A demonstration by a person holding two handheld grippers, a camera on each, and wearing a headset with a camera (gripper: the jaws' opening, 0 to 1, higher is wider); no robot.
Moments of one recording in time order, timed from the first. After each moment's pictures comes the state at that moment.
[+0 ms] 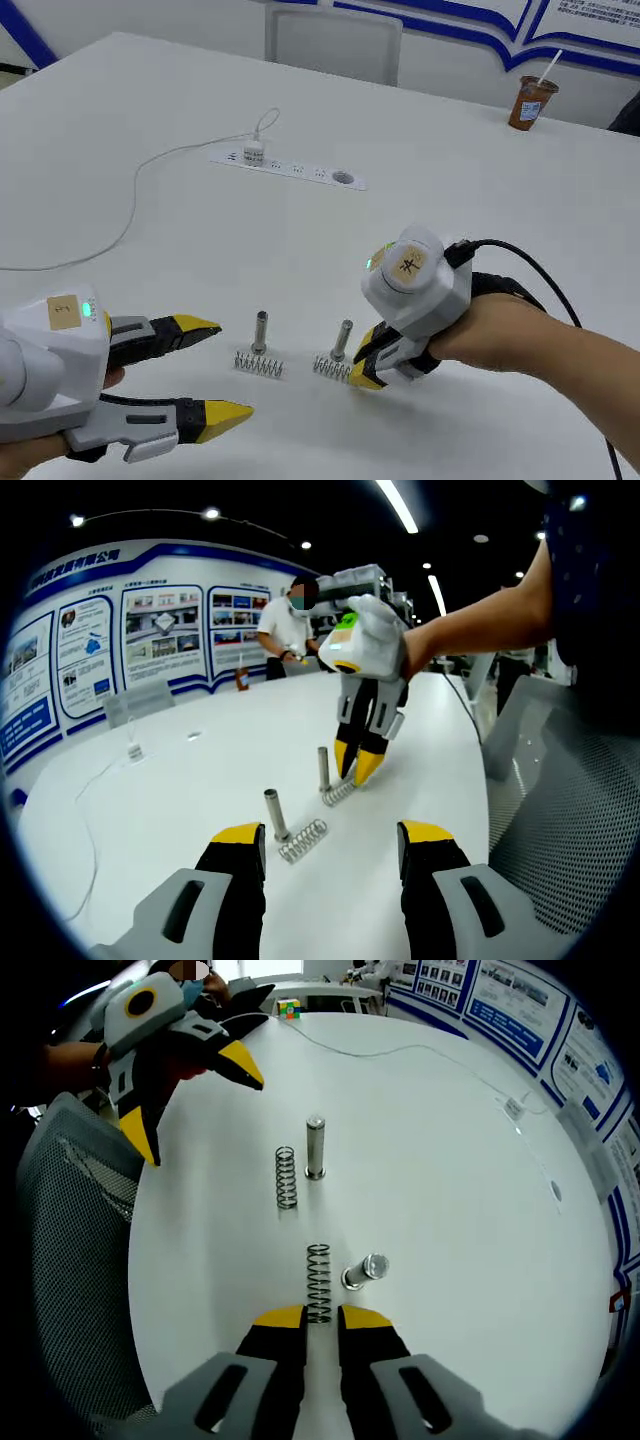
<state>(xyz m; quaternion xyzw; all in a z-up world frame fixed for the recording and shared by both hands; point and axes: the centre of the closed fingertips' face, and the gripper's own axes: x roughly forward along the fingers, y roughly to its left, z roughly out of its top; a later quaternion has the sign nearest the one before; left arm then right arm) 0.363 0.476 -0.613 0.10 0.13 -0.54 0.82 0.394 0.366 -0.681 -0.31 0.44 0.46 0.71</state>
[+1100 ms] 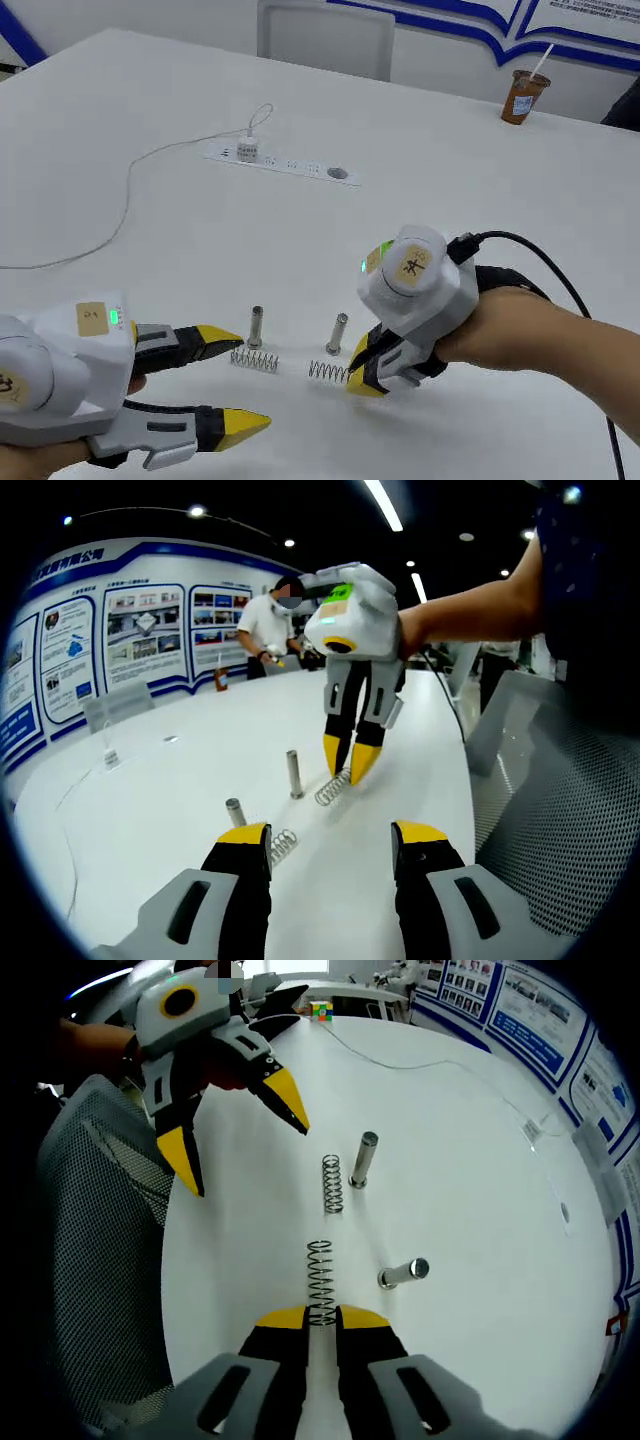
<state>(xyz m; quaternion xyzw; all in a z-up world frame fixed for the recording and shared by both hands) 0.346 0.447 -0.617 0.11 0.13 -0.58 0.79 0.362 0.374 -0.658 -0.33 0.43 0.50 0.68</state>
